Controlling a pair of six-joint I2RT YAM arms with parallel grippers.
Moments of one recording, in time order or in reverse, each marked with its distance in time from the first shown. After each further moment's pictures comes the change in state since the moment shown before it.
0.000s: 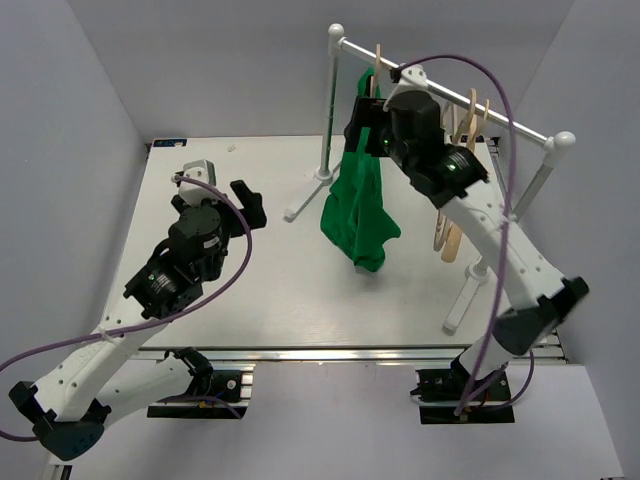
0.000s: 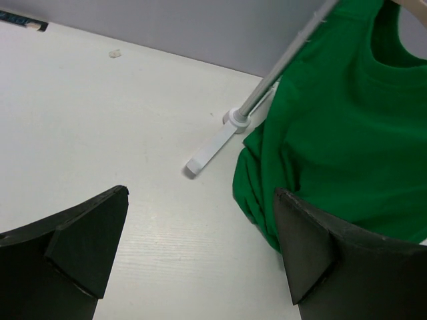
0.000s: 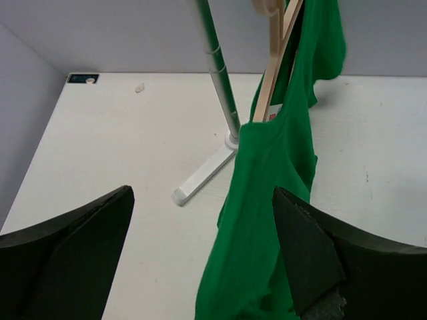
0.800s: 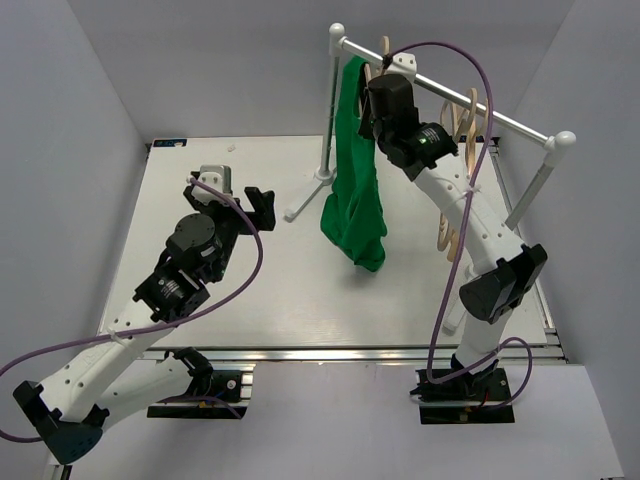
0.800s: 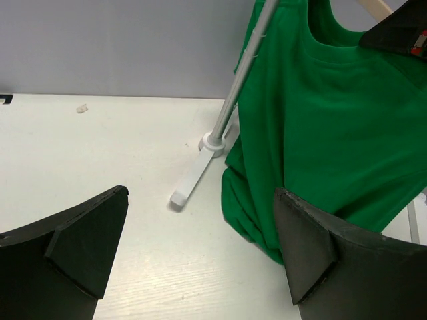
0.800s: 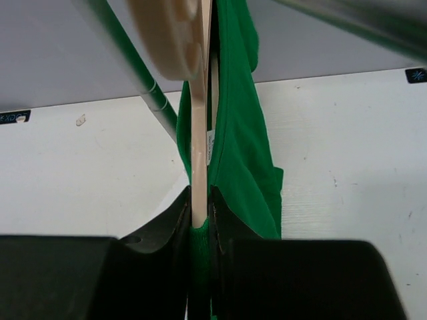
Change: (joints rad) left arm 0.000 -0.024 -0.114 0.281 0.132 0.225; right arm -0.040 0.214 0.225 -0.065 0.163 0.013
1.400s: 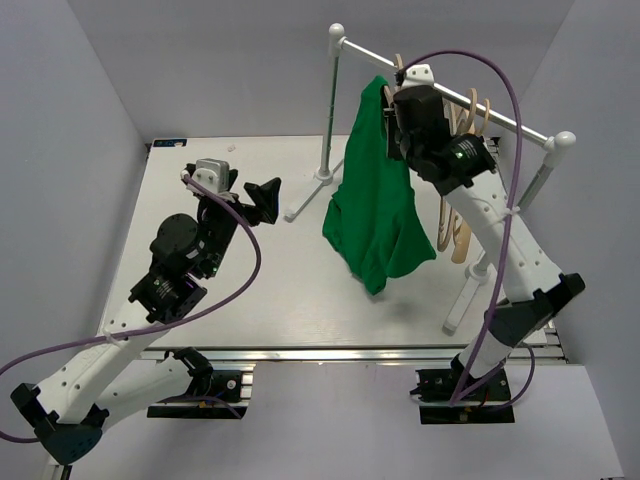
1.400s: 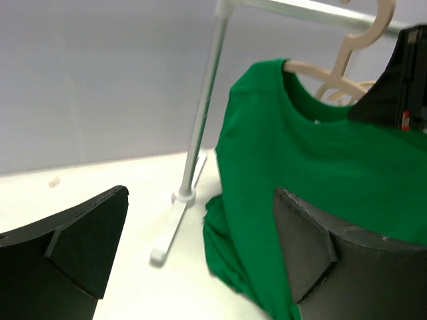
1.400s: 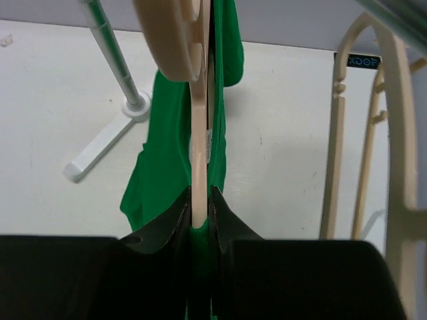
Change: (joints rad) left arm 0.000 -0.009 0.034 0.169 0.157 0.128; right arm 0.008 -0.208 -0.113 -0.226 0.005 -0.190
